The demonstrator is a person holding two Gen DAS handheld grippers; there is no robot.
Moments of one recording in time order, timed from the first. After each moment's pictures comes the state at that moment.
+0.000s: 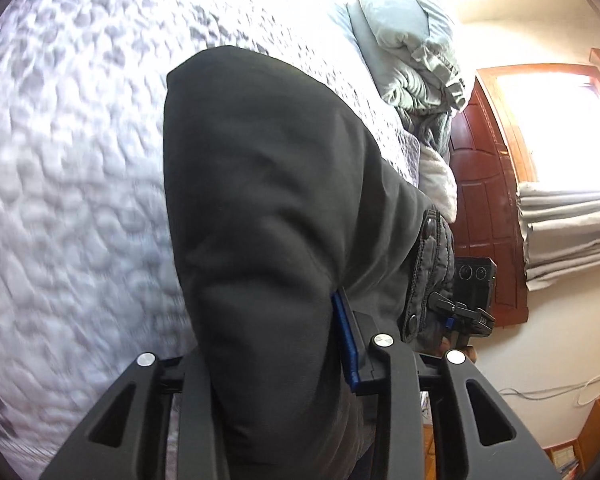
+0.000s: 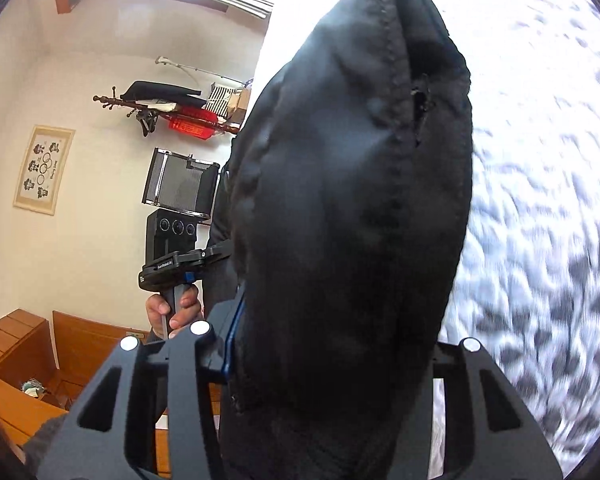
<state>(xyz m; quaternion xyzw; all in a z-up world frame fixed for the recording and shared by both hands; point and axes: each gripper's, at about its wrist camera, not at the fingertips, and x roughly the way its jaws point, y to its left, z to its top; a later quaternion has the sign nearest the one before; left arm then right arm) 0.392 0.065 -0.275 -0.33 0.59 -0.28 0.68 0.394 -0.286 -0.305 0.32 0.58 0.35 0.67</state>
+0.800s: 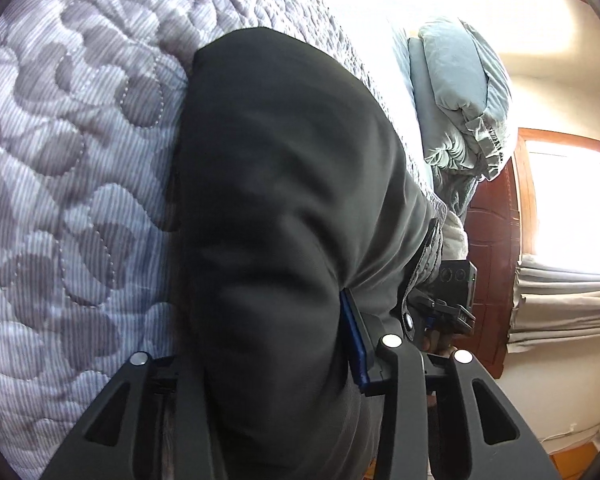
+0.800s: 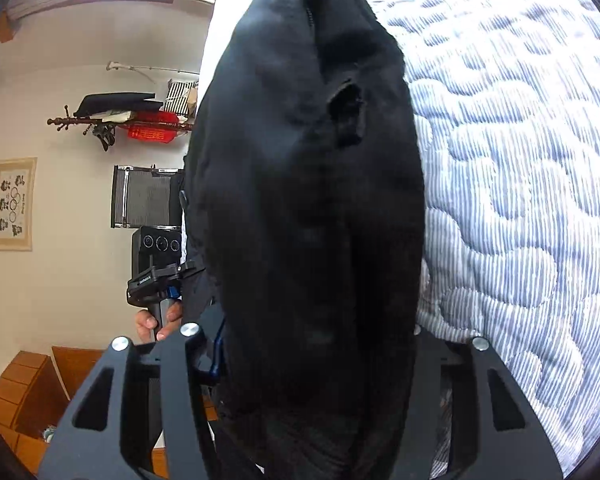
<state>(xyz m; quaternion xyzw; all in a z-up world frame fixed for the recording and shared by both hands) 0.522 0.159 -0.372 -0.41 0.60 -0.24 0.64 0.558 -0.215 -0.409 0.33 0.64 0.30 0.62</state>
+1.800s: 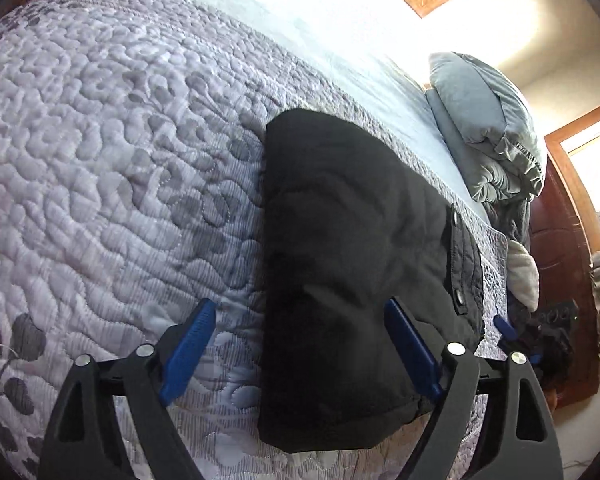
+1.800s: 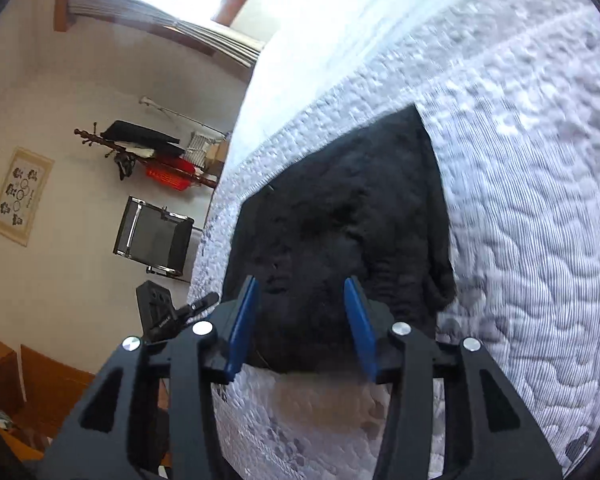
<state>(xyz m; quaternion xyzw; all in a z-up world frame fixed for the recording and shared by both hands) 0.417 0.177 -0.300 -0.29 0.50 -0.10 0.81 0.461 -0.233 -0.295 0.31 0.50 0.28 0.75</state>
